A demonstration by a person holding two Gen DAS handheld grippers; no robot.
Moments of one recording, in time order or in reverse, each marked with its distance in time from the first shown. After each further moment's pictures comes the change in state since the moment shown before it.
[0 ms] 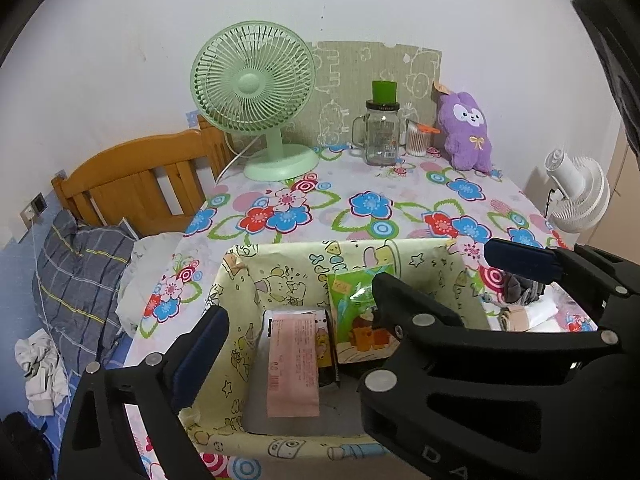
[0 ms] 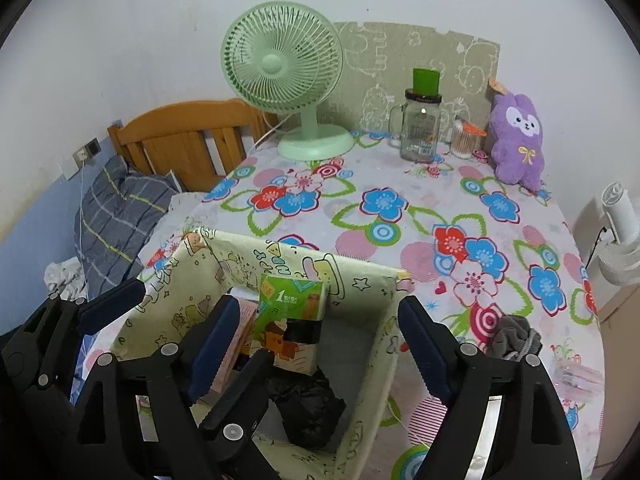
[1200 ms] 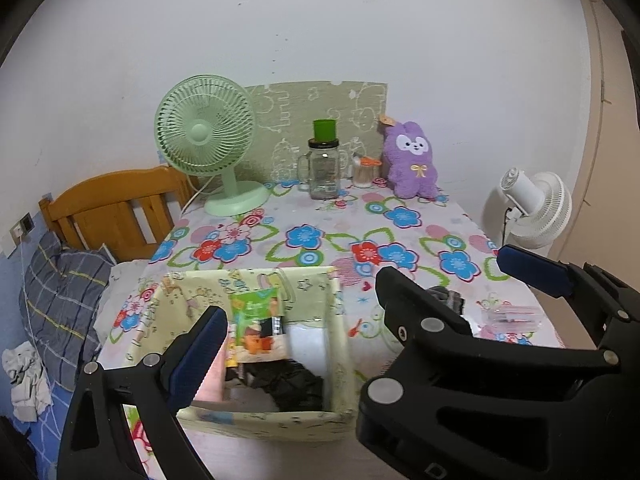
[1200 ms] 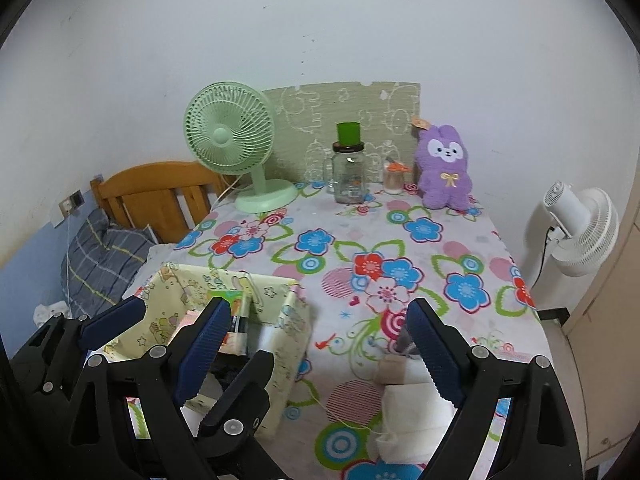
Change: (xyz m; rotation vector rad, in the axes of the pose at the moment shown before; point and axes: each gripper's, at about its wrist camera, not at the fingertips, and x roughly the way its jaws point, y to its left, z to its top) left arm -0.052 -0.084 -0.002 0.021 -0.112 -0.079; right arm -0.093 -0.067 -0.035 0.083 -0.195 -0.093
